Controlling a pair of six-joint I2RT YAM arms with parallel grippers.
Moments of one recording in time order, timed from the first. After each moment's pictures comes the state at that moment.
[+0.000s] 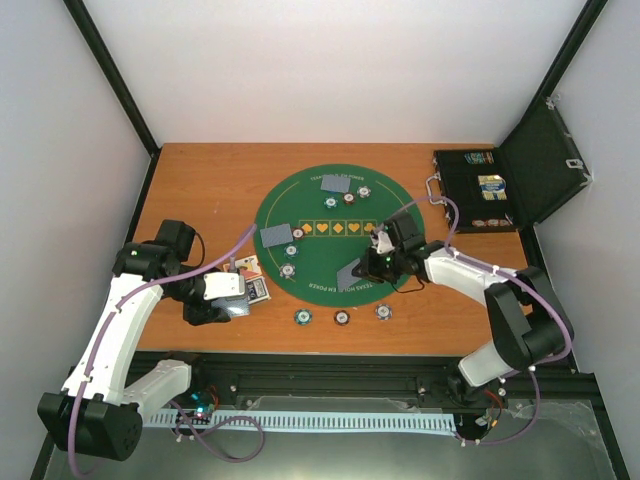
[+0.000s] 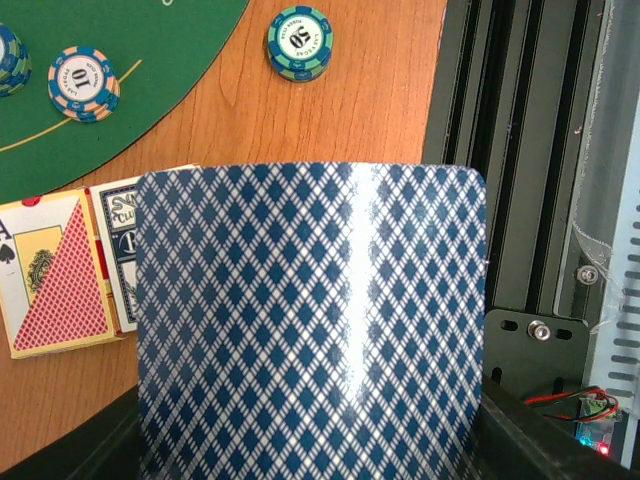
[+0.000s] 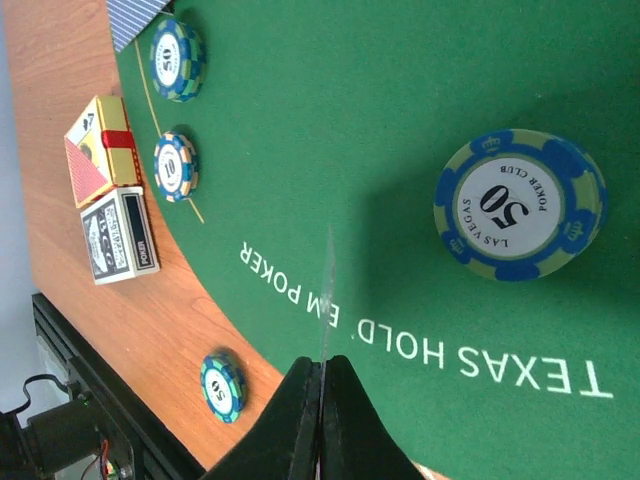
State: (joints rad) left arm -0.14 0.99 1.00 -1.44 0.42 1.22; right arm 0.47 1.49 0.79 -0.28 -0.54 0.65
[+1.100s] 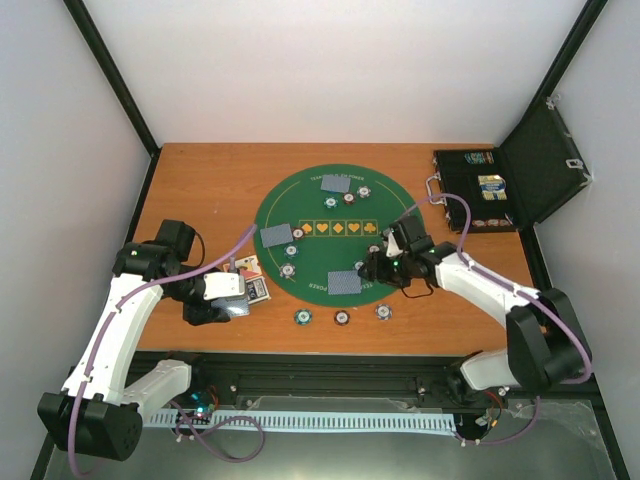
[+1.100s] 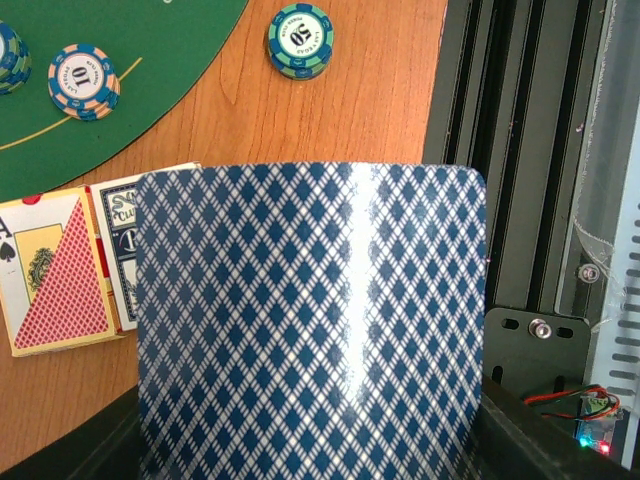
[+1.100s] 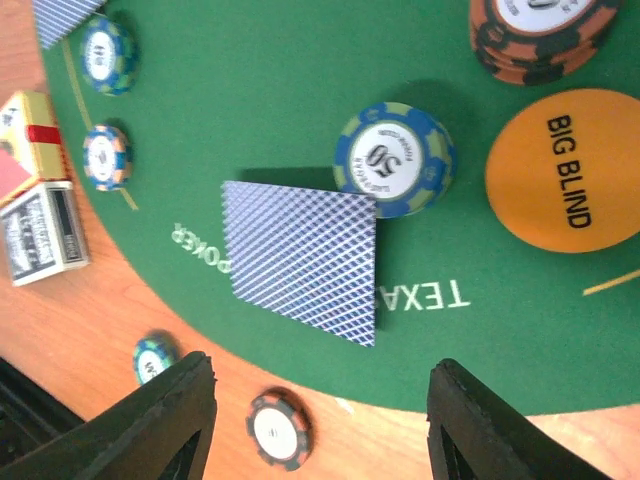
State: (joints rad) left arm -0.14 0.99 1.00 -1.44 0.41 1.22; right arm 0.48 1.40 0.79 -0.45 -0.37 0.59
